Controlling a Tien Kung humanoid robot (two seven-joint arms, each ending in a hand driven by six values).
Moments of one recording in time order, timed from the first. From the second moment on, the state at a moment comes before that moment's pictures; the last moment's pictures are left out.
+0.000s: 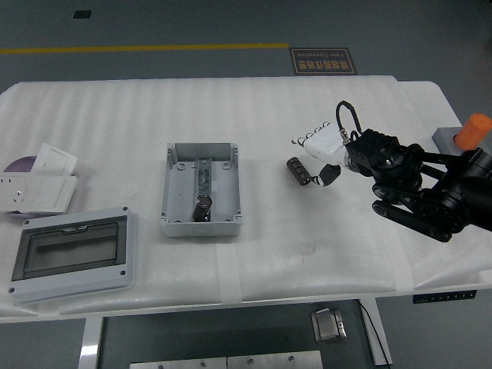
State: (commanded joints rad) left arm -0.07 0.30 -0.53 -0.18 0.74 -0.04 0.23; right arm 1.05 -0.39 0.09 1.02 -1.93 0.13 -0.21
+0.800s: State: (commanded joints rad) left arm -0.08 0.30 -0.54 -0.18 0.76 -0.05 0.23; right arm 1.01 -0.32 0.19 0.93 -2.02 0.27 -0.13
